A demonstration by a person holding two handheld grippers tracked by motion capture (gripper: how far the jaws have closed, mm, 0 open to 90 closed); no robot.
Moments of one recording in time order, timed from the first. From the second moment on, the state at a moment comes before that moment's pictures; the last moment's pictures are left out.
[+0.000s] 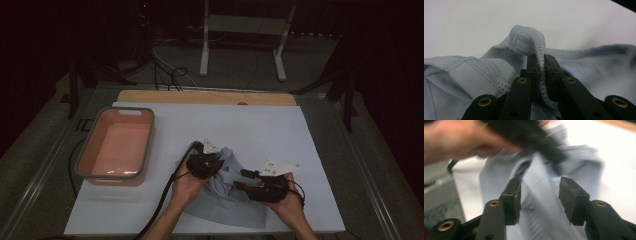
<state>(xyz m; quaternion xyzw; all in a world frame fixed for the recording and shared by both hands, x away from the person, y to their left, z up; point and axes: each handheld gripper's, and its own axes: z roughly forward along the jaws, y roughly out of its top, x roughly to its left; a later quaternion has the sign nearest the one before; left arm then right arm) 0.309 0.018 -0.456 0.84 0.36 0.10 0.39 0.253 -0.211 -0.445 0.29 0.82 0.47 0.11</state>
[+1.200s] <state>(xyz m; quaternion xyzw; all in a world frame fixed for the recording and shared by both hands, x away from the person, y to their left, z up) 0.293 0.063 -0.436 0.81 0.36 0.12 0.46 0.332 -0.198 -0.438 0.36 0.80 0.43 0.20</state>
